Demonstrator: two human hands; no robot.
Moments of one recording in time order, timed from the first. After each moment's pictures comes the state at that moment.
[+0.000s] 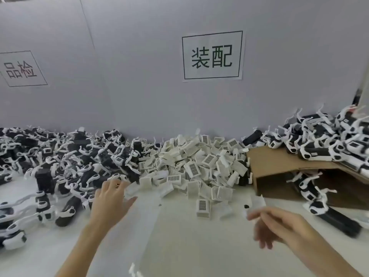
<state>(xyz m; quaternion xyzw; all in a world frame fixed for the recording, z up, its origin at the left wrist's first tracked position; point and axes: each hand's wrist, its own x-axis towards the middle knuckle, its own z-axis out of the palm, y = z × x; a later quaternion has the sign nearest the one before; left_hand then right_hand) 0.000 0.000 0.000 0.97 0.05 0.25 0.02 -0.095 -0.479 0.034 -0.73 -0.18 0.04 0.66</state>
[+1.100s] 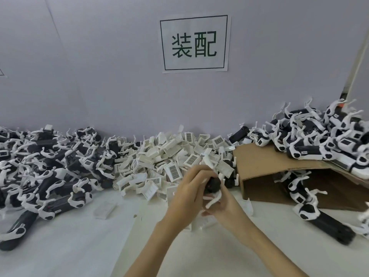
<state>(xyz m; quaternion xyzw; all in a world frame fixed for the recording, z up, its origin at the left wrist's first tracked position) 0.043 -0.248 0.023 0.79 -0.35 0.32 0.39 0.038 -0.401 -0.005 -0.68 -0.14 0.00 0.72</state>
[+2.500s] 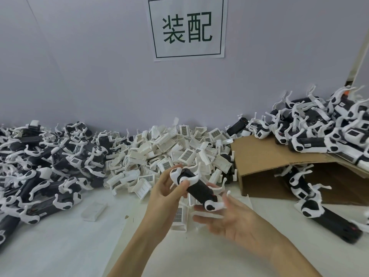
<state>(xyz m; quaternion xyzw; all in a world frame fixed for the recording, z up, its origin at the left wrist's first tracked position) 0.035 -0.223 0.015 0.57 -0.14 0.02 0.81 0.008 -0.438 0.010 -0.40 -0.08 0.29 0.87</state>
